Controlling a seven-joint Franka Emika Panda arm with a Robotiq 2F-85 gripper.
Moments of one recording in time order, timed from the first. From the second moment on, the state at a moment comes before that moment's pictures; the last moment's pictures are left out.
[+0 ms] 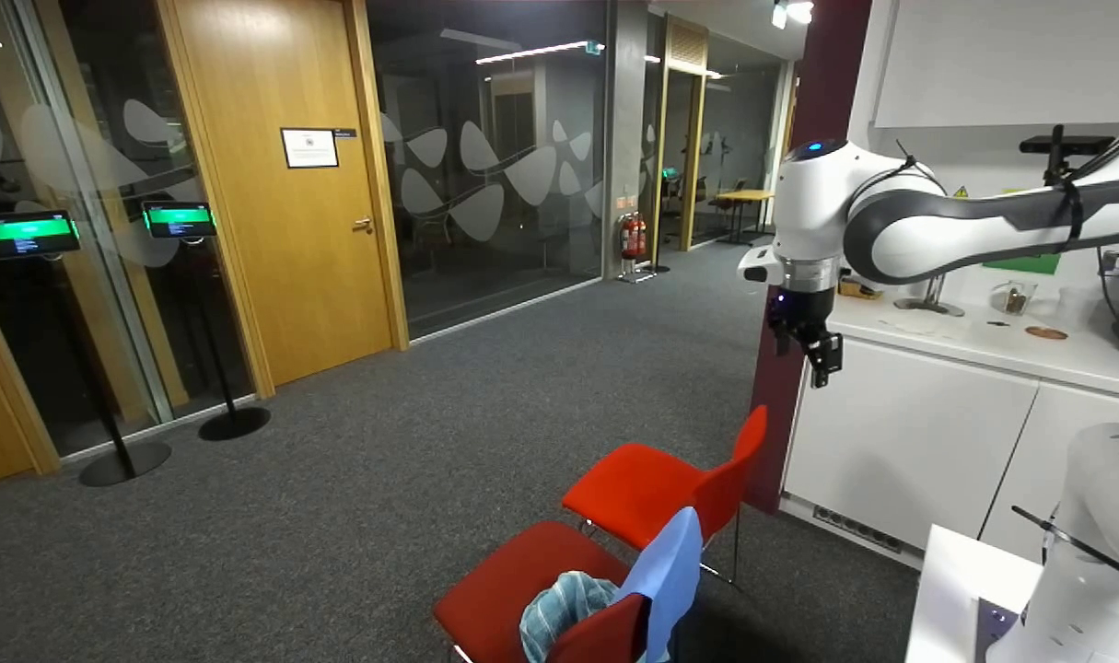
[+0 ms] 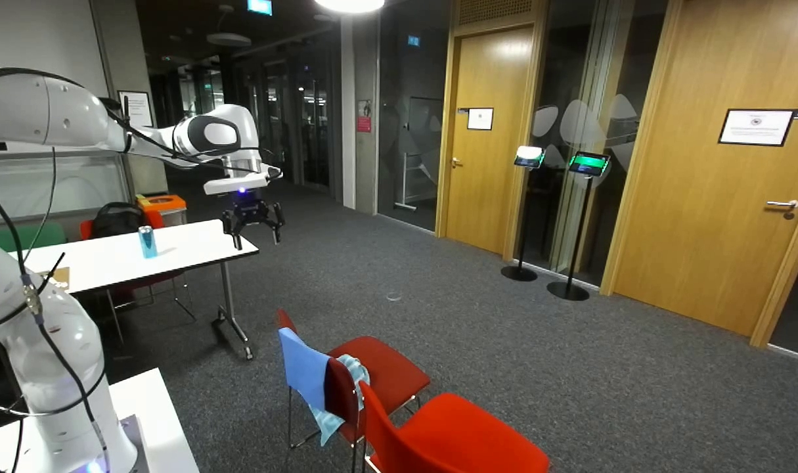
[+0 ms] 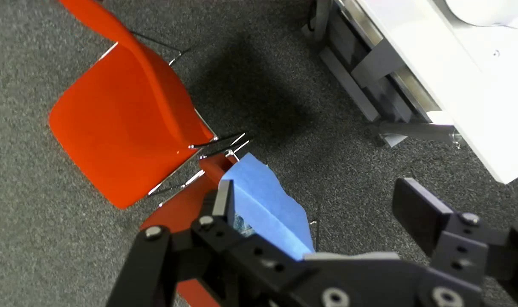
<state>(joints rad) 0.17 -0.48 0.05 -2.25 -0.25 1.70 -0.65</state>
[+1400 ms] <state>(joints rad) 0.13 0.23 -0.01 -1.82 0.03 1.72 -1.49</state>
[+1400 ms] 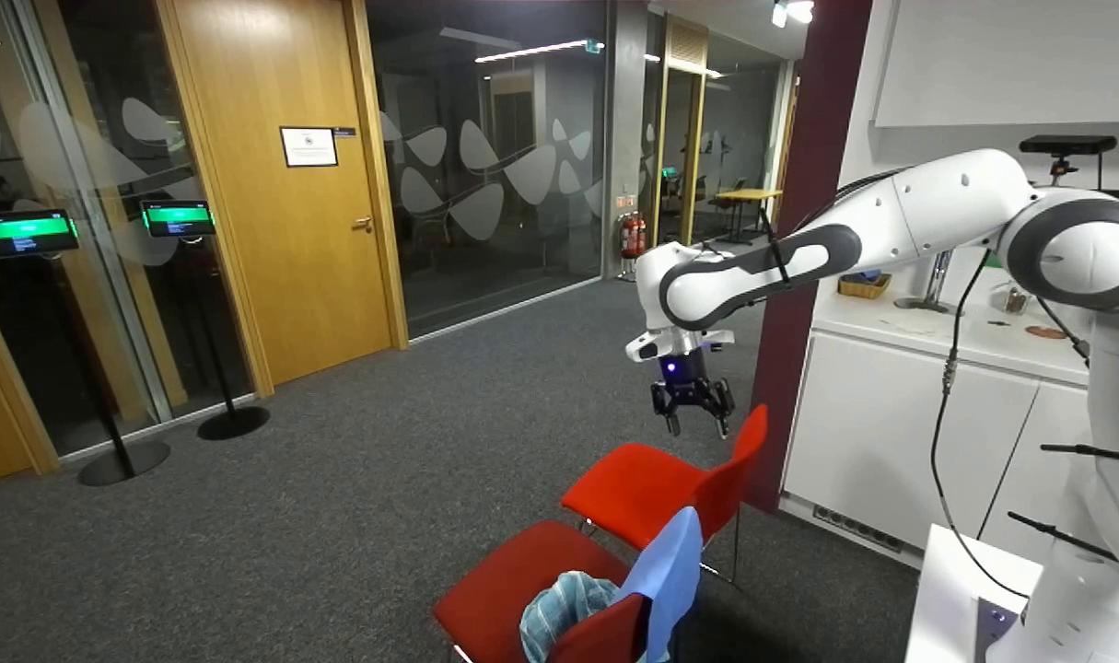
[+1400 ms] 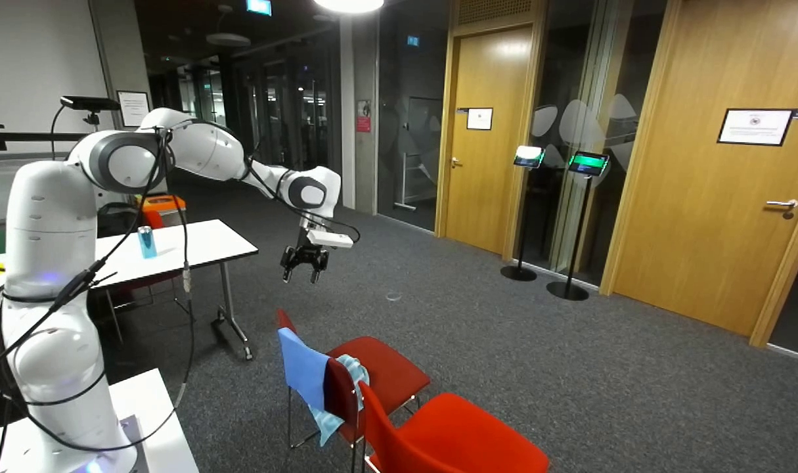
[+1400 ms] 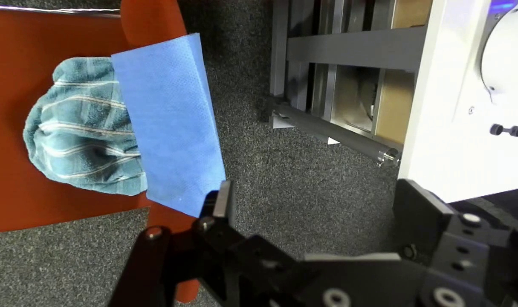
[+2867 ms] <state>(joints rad) 0.08 0.36 0.13 -2.04 0.26 2.19 -1.54</state>
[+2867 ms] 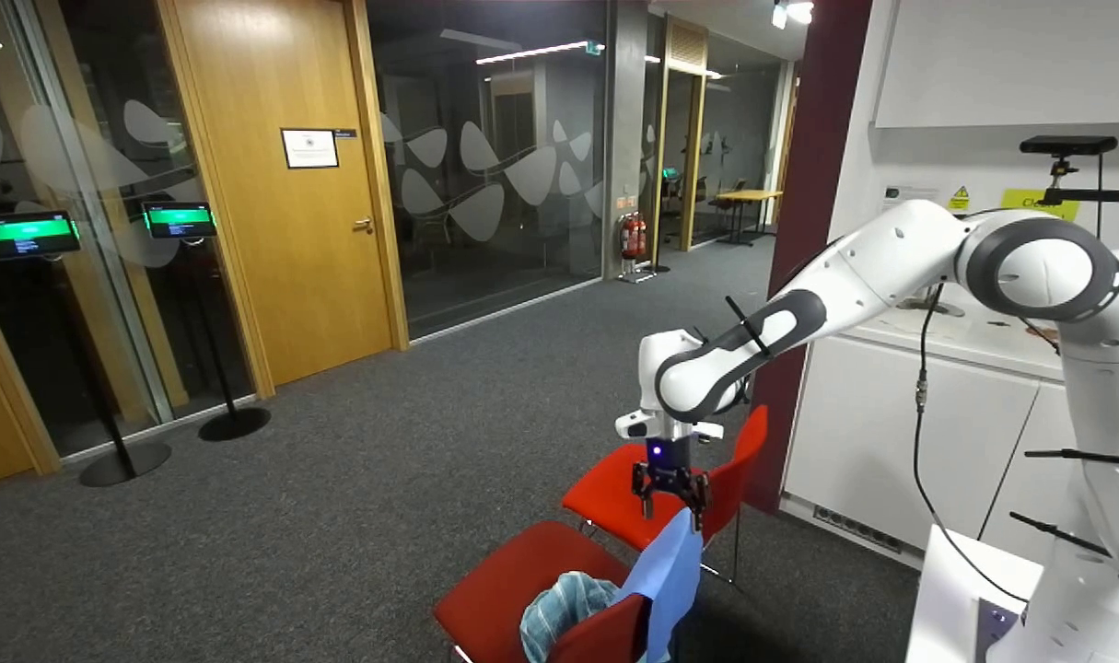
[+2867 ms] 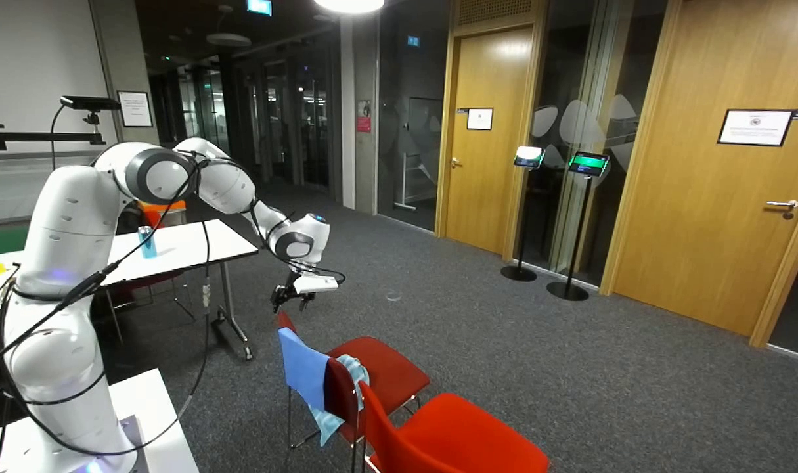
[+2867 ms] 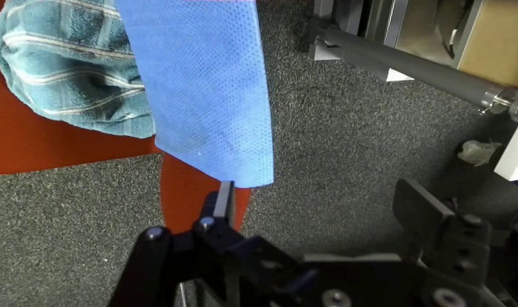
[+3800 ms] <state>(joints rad) 0.09 0.38 0.13 -2.23 0.12 2.48 -1.06</state>
